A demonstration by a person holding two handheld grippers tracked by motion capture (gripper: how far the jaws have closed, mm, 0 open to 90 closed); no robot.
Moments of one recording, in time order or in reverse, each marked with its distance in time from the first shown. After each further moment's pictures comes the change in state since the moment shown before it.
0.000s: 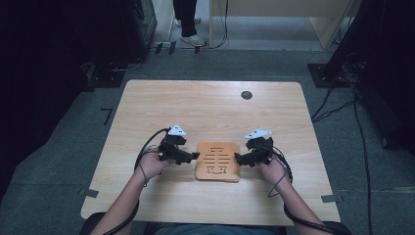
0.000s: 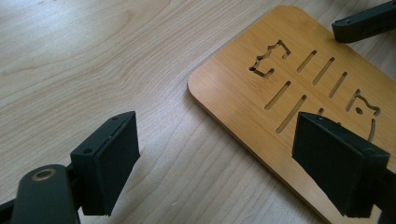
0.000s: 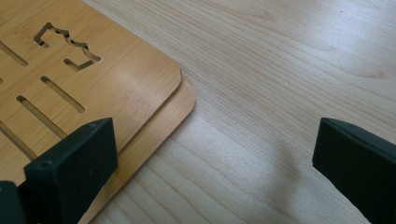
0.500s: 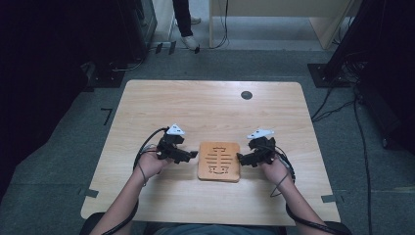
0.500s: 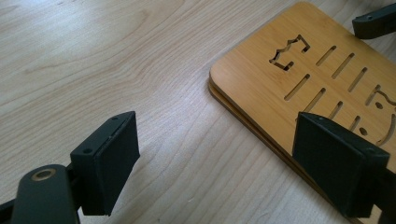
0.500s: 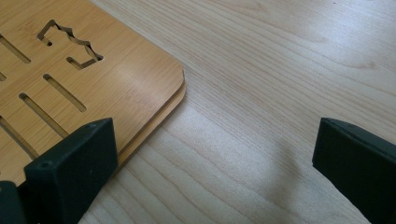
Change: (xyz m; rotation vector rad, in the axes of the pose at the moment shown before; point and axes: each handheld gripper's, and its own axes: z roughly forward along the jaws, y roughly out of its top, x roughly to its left) left arm 0.005 -0.001 -0.002 -0.007 0.026 0.000; right arm -0.006 -0.002 -0.003 0.015 0.006 0.002
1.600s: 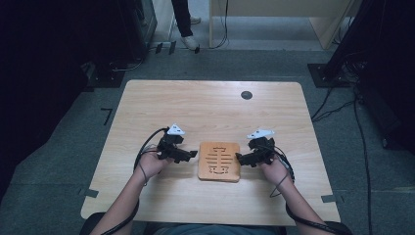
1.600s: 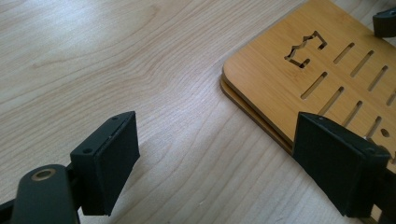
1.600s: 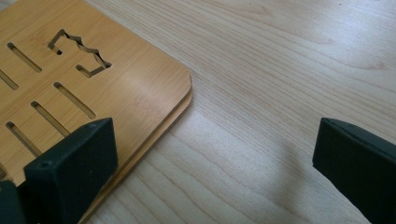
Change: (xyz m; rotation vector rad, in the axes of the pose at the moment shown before) left arm 0.003 -0.002 0.005 0.000 0.027 -0.008; right arm 0.001 -0.001 0.001 -0.018 0.021 0.028
